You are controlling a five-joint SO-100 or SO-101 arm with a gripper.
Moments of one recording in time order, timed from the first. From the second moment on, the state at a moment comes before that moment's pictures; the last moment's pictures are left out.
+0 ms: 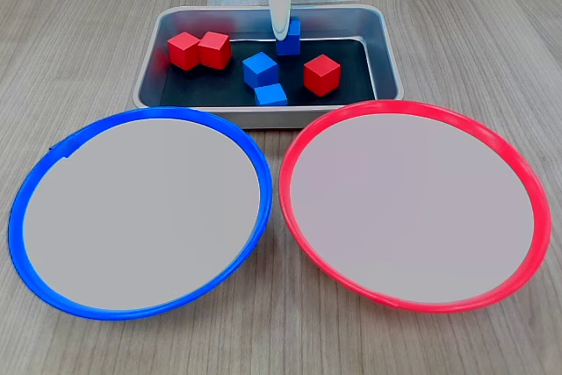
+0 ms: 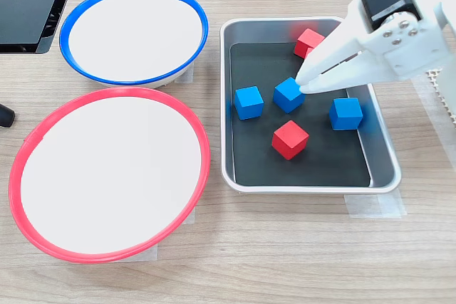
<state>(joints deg) 3.3 189.3 173.1 57.5 0.6</state>
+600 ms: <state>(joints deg) -1.5 166.1 162.4 56.2 -11.6</state>
